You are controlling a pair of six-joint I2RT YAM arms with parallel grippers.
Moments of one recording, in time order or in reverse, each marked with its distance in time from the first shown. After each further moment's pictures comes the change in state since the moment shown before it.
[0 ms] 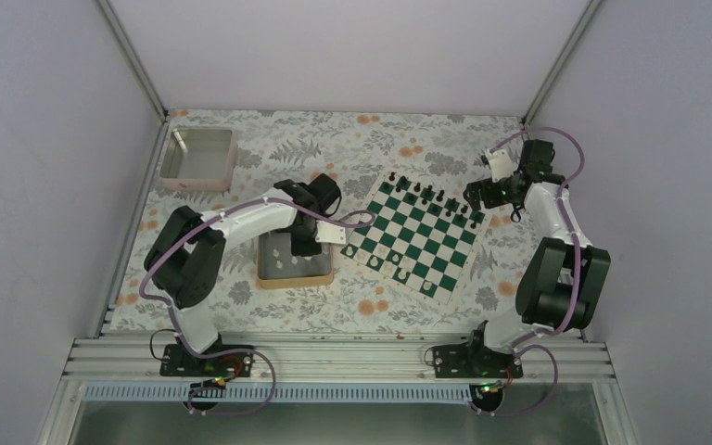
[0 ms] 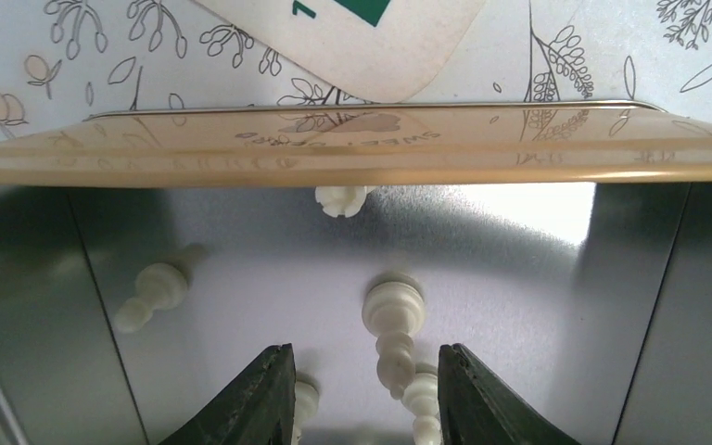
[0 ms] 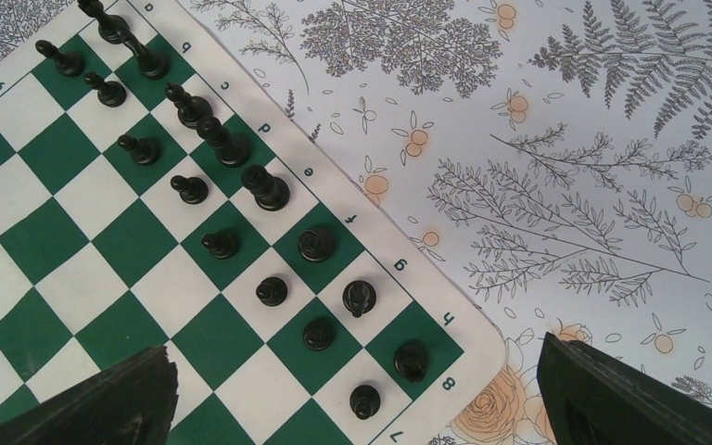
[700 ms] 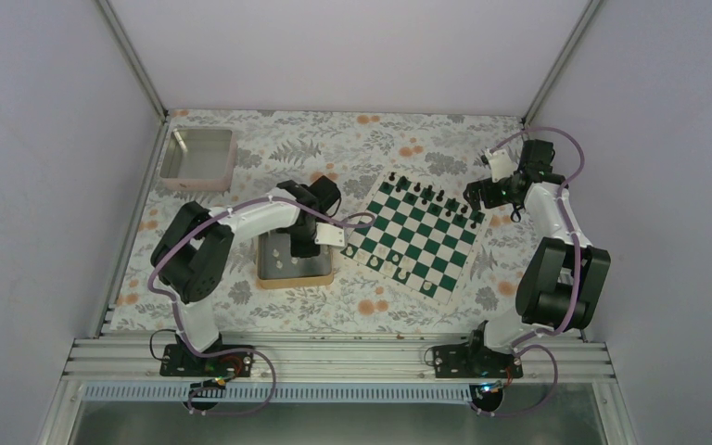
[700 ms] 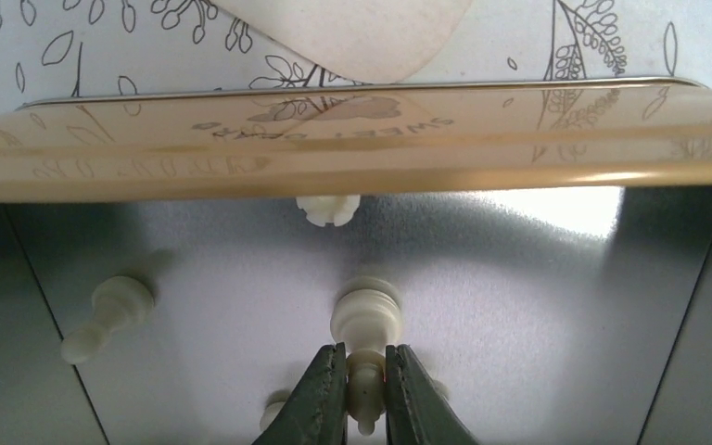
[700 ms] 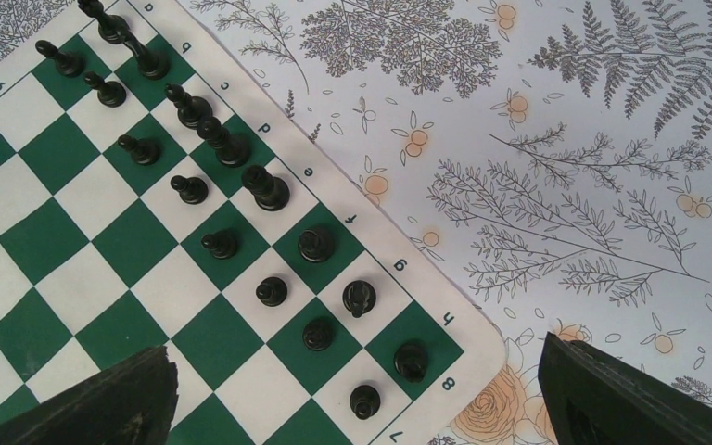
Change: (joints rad) left arm 0.012 0.051 -0.002 0.005 0.003 0.015; right arm 0.000 0.000 0.000 0.000 0.000 0.000
